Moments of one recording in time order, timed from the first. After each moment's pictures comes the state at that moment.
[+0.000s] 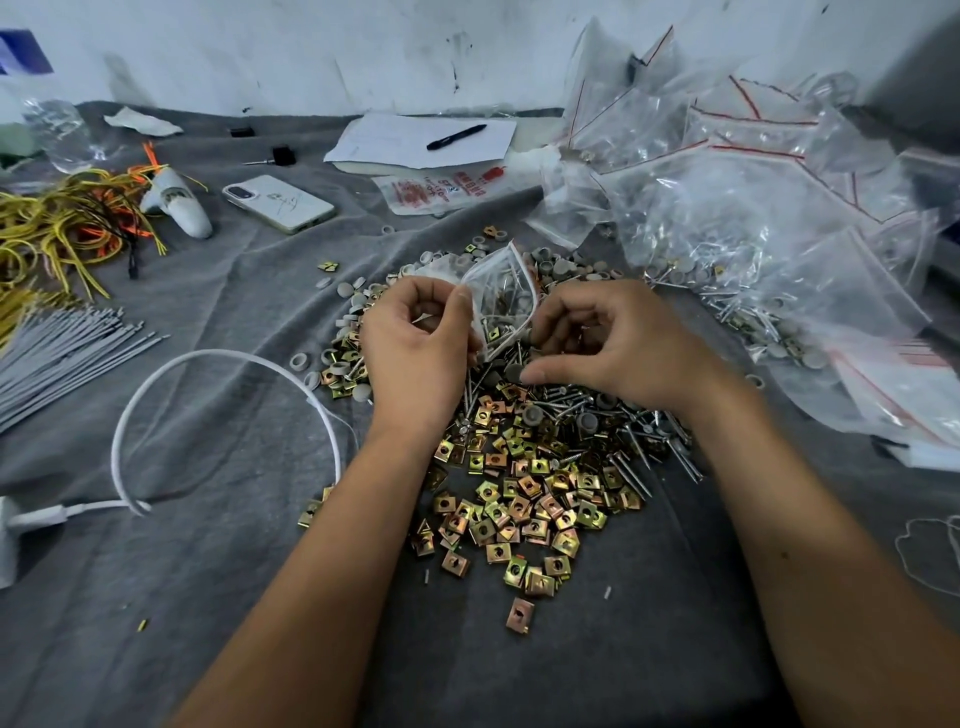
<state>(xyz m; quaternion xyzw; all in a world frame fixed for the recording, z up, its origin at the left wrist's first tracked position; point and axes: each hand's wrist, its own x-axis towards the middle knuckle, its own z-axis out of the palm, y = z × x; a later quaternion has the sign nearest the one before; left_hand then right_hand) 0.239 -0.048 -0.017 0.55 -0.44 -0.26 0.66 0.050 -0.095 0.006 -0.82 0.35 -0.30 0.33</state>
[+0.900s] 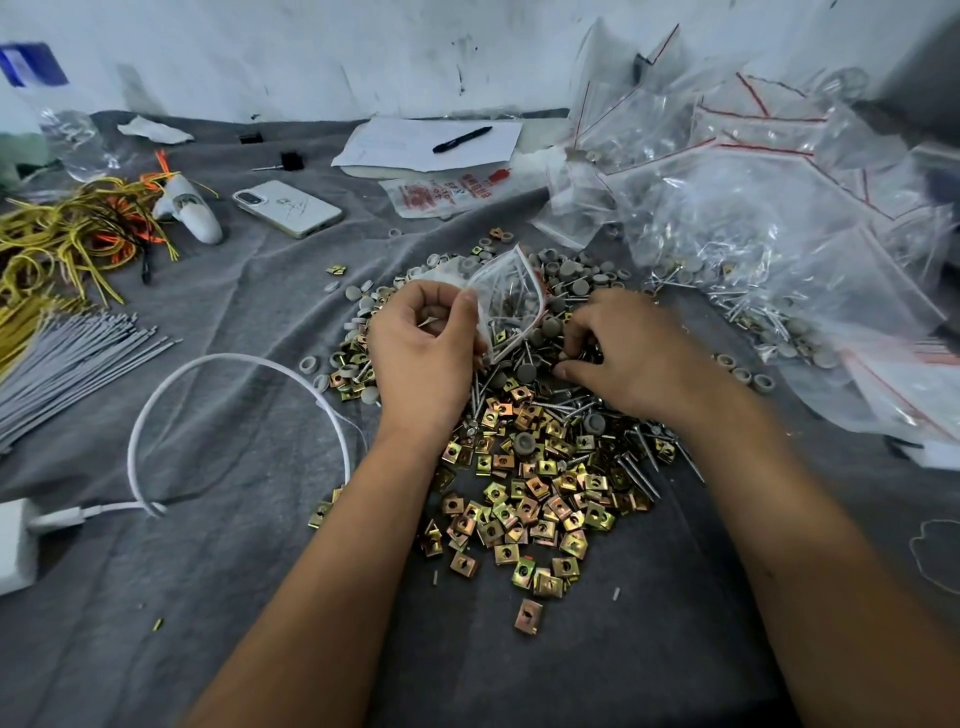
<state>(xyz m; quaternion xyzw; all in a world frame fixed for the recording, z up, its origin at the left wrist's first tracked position) 0.240 -0.045 -0.015 0.56 -0.44 -0.26 0.65 0.057 -0.099 -0.001 -0.84 0.52 -0.14 0.08</state>
